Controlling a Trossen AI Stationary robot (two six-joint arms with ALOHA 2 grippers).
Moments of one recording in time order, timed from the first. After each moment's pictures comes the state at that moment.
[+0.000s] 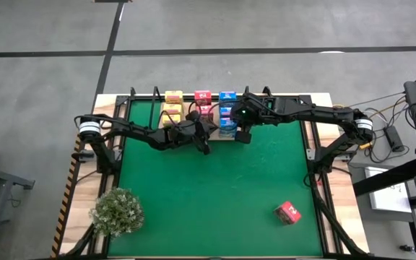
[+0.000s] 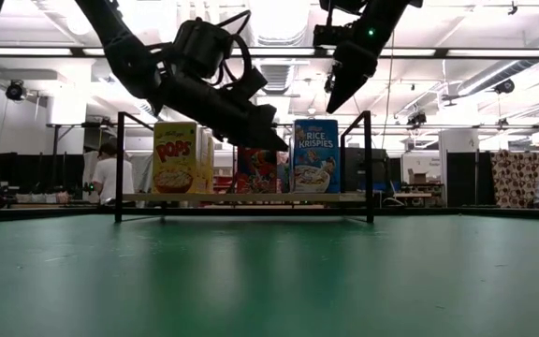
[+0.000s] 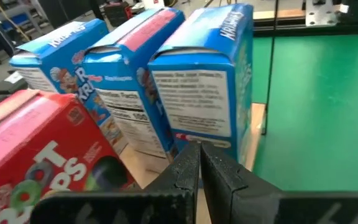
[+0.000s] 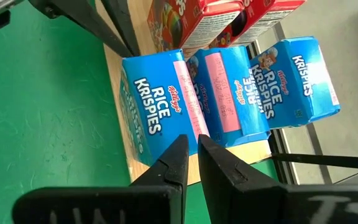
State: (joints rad) left arm 0.19 1.76 0.82 0.61 -0.30 0.12; right arm -0.27 1.52 1.35 -0.77 0.21 -0.19
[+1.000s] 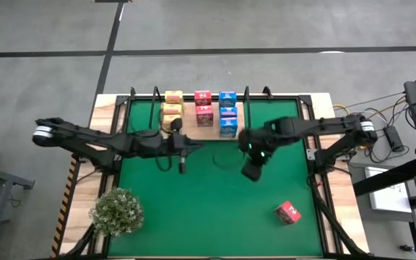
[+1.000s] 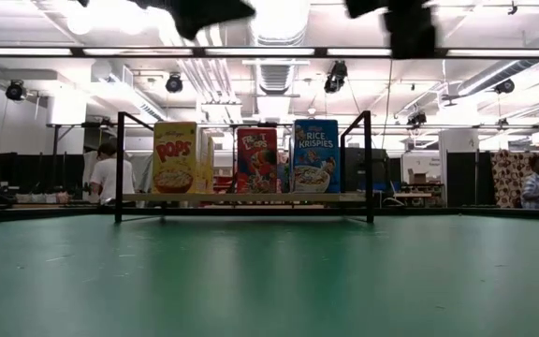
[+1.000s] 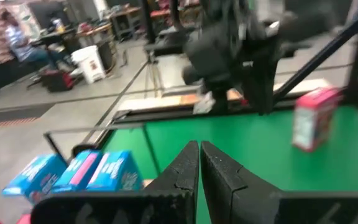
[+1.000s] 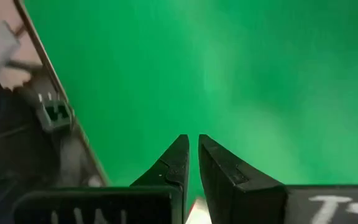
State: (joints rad) left arm -0.09 1.22 0.82 0.25 -0.27 0.14; right arm 0.05 1.51 1.46 -1.13 -0.29 0.62
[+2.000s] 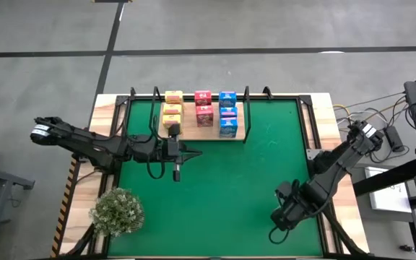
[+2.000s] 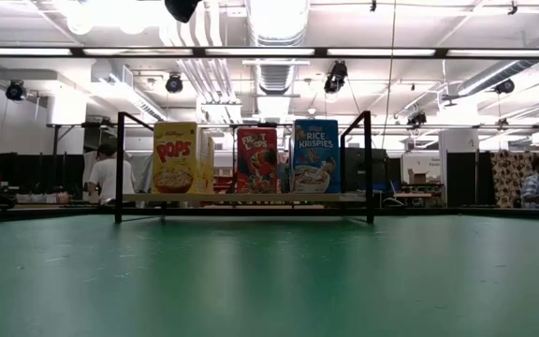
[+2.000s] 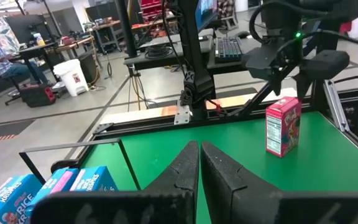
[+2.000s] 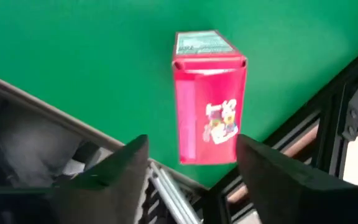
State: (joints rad) left arm -0.18 1.18 0.82 0.24 -0.27 0.15; right arm 0.74 1.51 1.33 -1.28 -0.19 1.71
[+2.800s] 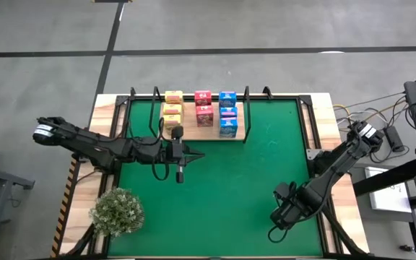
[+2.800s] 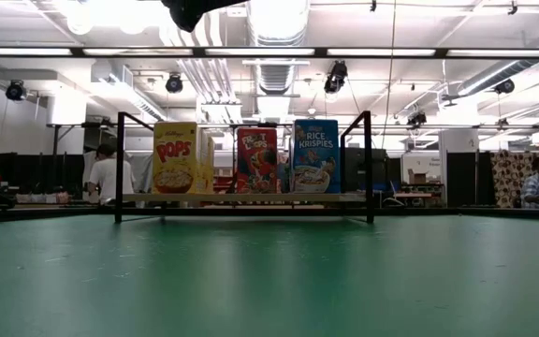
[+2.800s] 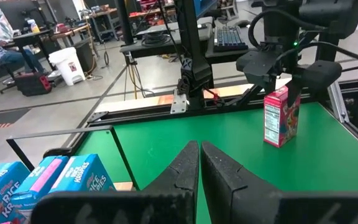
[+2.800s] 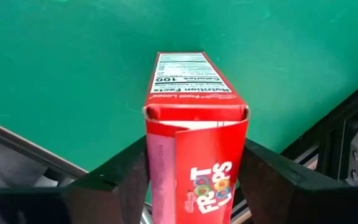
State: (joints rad) left arm -0.18 1.23 0.82 0.24 -0.27 0.12; right arm 0.75 1.51 1.17 -1.16 -0.15 1.66
